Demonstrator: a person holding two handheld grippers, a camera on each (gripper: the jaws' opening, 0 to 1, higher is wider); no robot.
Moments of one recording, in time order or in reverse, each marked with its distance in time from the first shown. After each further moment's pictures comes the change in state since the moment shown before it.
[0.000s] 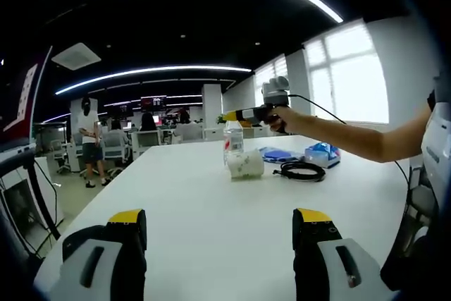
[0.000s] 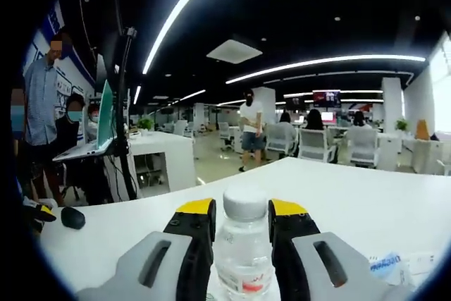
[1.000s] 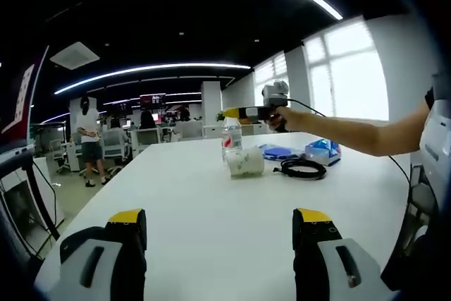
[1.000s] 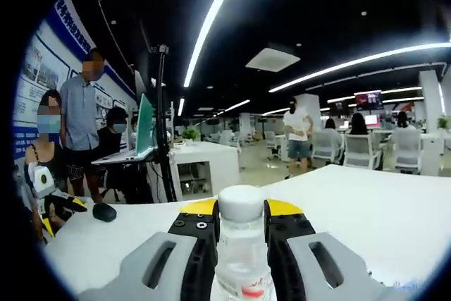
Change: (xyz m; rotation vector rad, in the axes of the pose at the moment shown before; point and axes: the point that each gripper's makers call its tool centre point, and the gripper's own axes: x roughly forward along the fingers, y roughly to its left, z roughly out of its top) left arm 0.009 -0.005 0.000 0.011 0.018 -0.004; right arm 0.006 0.000 0.003 0.029 -0.076 0.374
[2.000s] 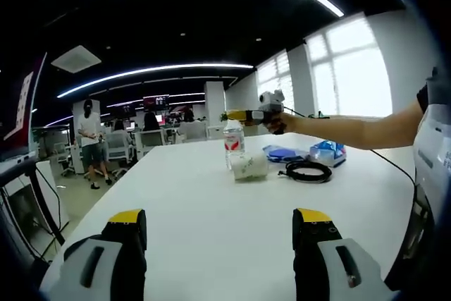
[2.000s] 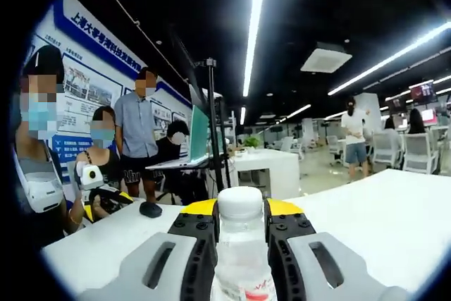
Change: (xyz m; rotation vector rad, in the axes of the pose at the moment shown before) left arm 0.006 0.000 0.004 0.014 0.002 0.032; right arm 0.003 0.016 -0.001 0.092 -0.076 0.411
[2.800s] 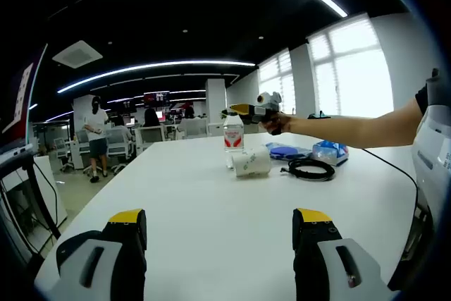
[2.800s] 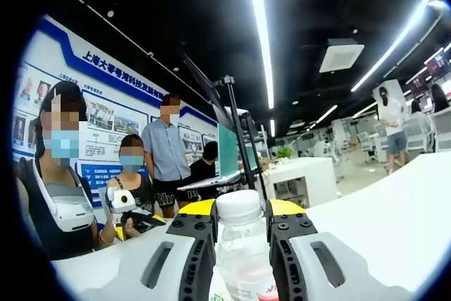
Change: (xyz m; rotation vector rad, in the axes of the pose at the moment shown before) left arm 0.008 0.006 -0.008 -0.018 0.014 -0.002; right arm 0.017 0.027 -0.003 0.102 -0.063 0.183
